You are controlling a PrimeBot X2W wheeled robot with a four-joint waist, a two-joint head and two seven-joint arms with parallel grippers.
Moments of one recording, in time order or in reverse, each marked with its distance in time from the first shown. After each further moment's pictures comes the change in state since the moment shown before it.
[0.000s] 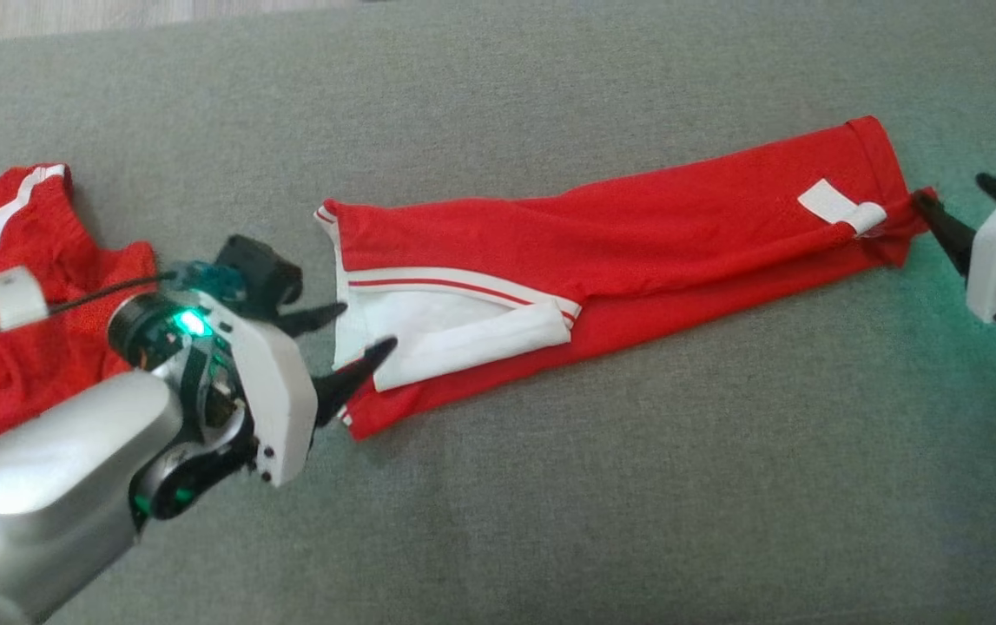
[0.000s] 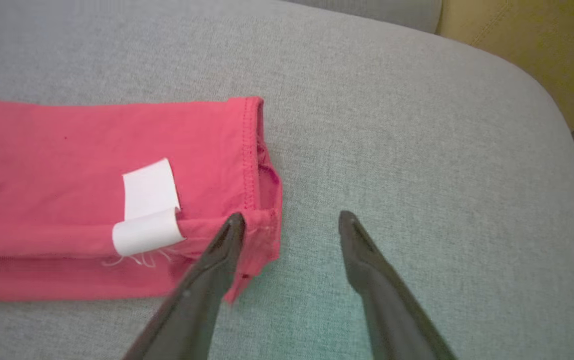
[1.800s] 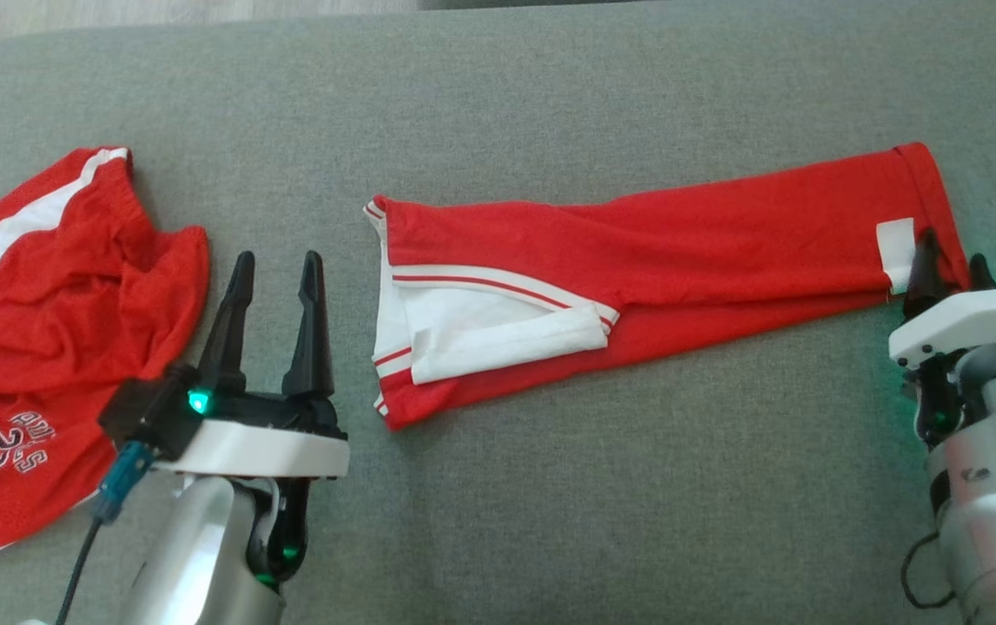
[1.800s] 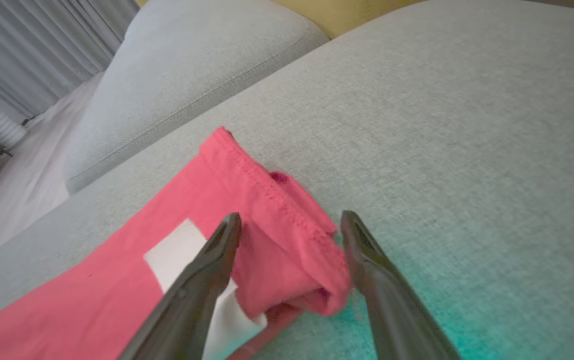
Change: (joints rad) left arm 0.573 -0.644 0.985 0.208 0.635 -0.067 -0.685; right arm 0.205 0.515 -1.140 0.241 -0.499 0.000 -0.394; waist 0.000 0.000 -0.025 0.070
